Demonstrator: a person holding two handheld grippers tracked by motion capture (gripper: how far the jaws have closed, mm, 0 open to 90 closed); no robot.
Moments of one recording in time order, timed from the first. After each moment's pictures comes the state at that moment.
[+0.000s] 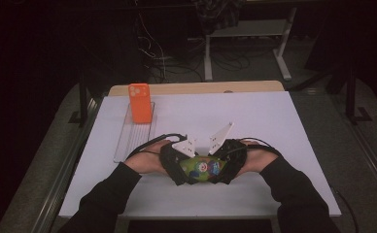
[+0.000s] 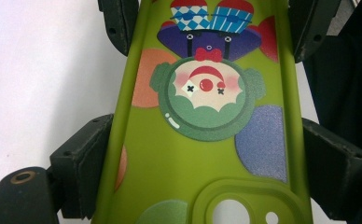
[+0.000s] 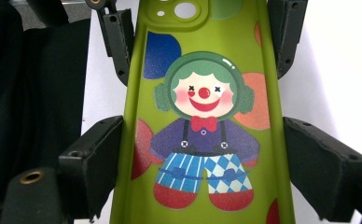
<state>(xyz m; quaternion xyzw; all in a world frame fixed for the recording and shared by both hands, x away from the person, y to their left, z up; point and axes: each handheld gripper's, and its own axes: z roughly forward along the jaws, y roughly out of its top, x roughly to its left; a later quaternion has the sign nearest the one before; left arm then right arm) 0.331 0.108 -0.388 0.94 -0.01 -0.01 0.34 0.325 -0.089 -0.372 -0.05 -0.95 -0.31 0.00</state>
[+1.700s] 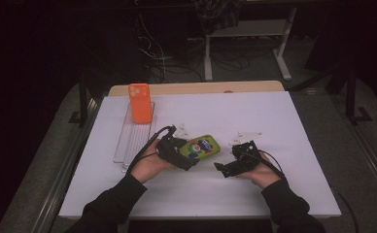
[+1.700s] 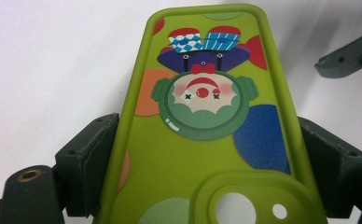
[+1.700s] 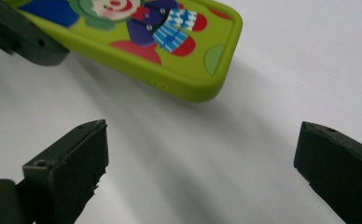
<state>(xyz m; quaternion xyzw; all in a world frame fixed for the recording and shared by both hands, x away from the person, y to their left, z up) 0.344 0.117 -0.389 0.91 0.23 0.10 0.34 0.316 -0.129 -0.417 -0.37 -0.84 -0.38 -0.12</state>
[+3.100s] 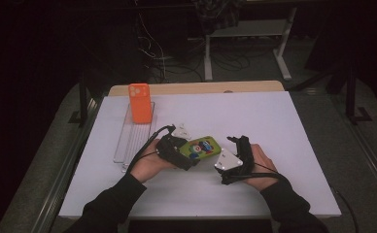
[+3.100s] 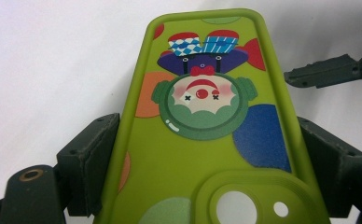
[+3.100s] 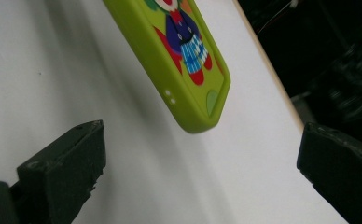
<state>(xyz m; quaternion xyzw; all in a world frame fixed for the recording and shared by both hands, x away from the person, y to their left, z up) 0.344 0.116 -0.390 0.90 0.24 0.07 0.35 0.289 -0.103 -0.420 -0.12 -0.87 -0.27 -0.40</state>
